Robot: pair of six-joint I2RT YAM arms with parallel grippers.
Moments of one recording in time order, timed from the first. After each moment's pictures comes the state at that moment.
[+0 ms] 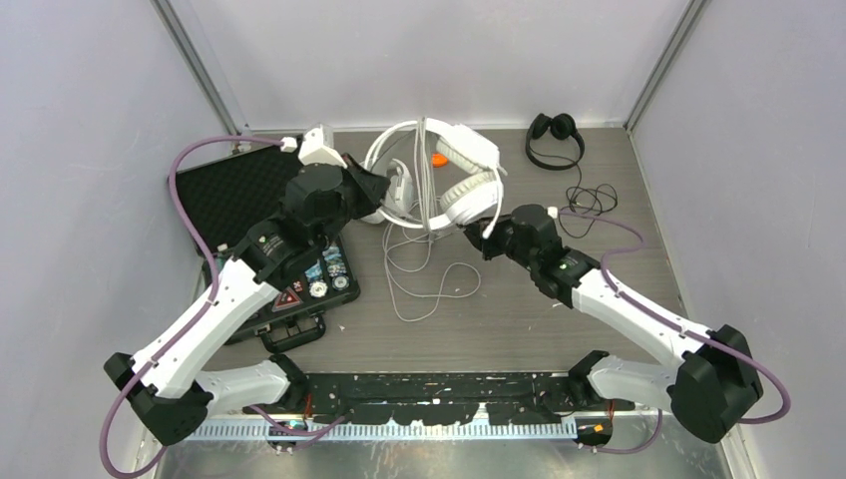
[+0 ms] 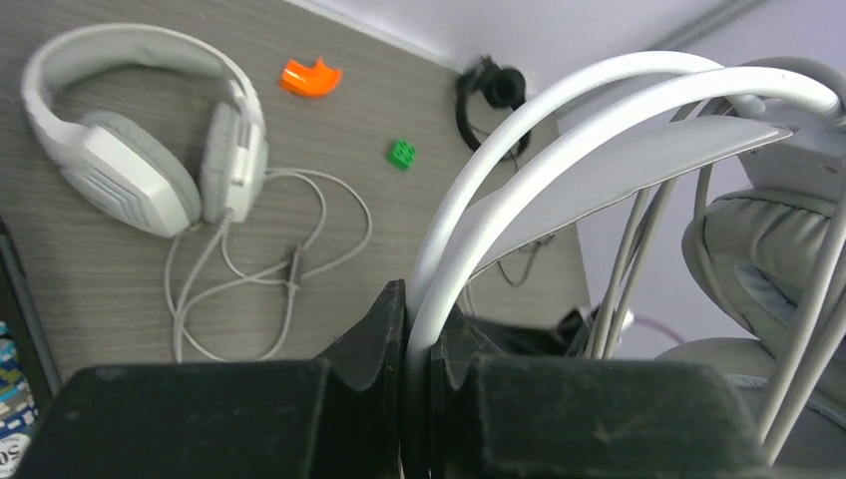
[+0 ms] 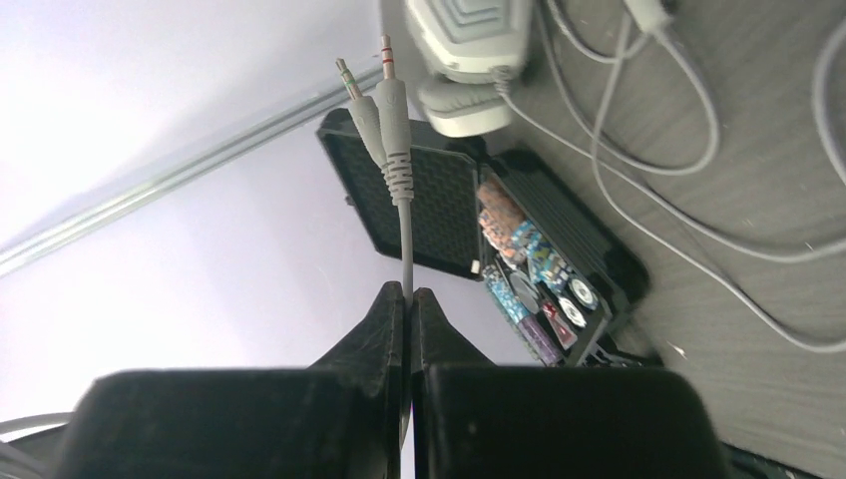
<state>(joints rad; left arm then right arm) -0.73 1.11 1.30 -0.44 -0.41 -0.79 0.63 1.14 0.75 -0.07 0.06 1.86</state>
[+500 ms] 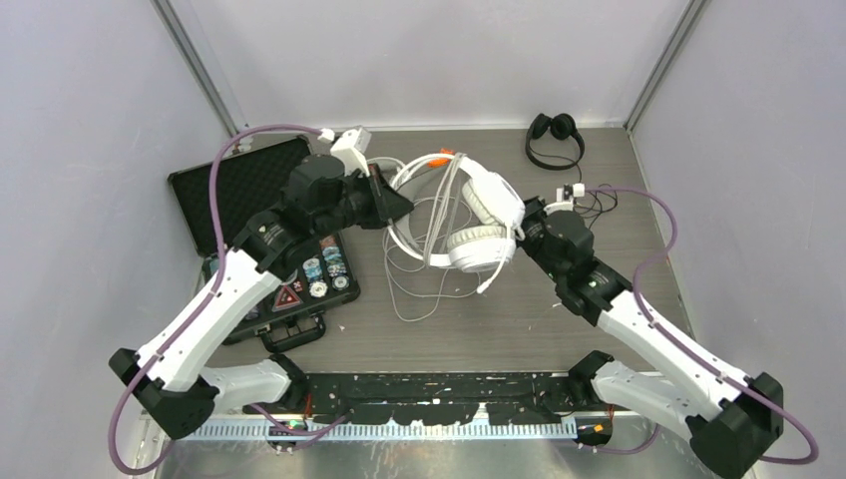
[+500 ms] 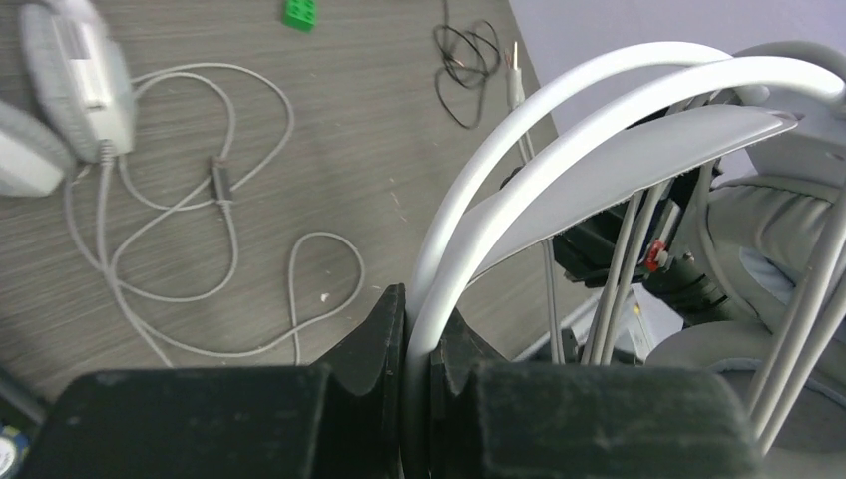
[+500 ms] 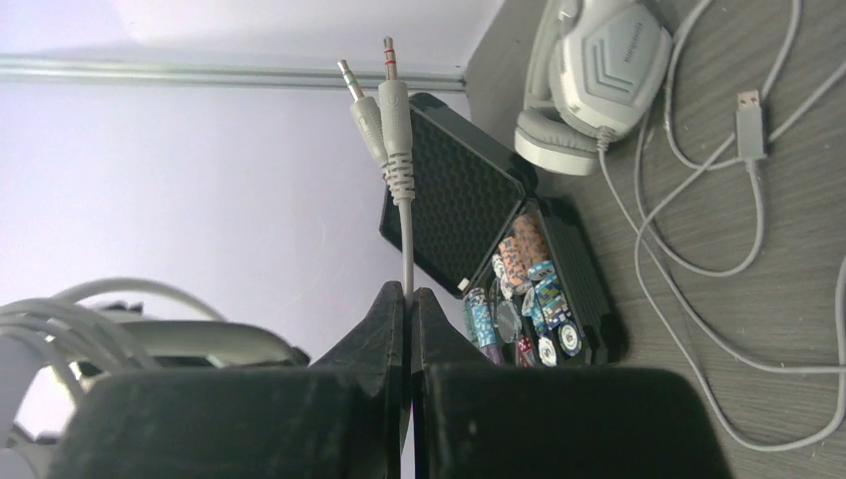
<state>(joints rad) -0.69 1.13 1.34 -0.57 0.03 -0.65 0.60 0.94 0.74 0.02 0.11 1.46</state>
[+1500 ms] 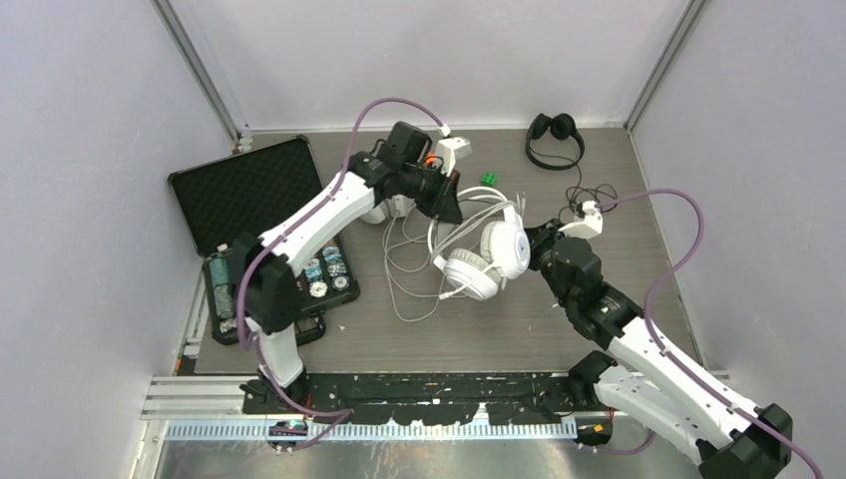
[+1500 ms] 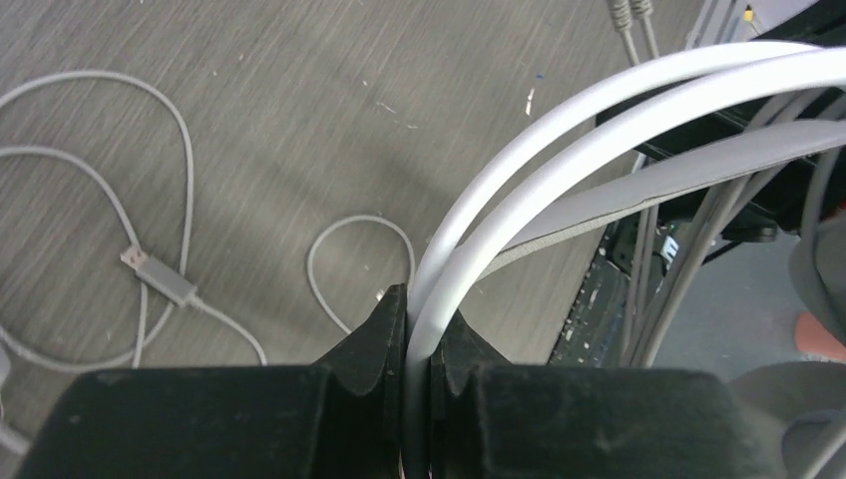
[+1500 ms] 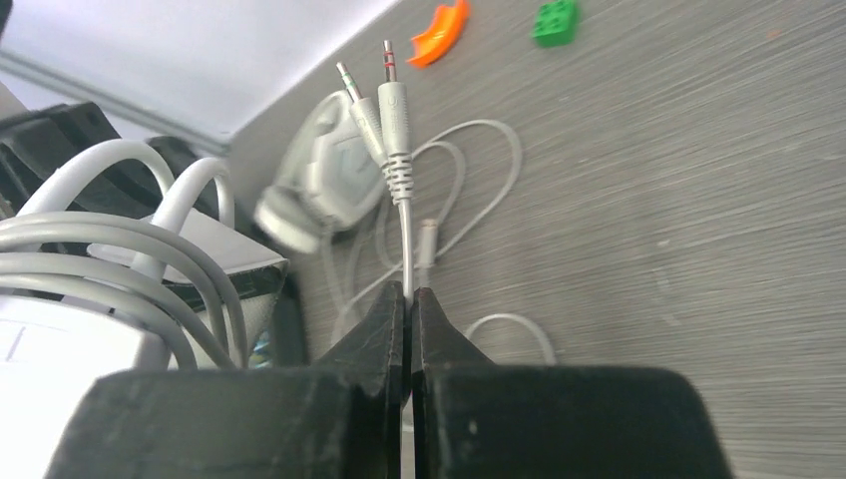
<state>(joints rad) -0.64 1.77 1.69 -0.67 0.59 -0.06 0.60 0.71 0.57 -0.09 0.35 0.90</state>
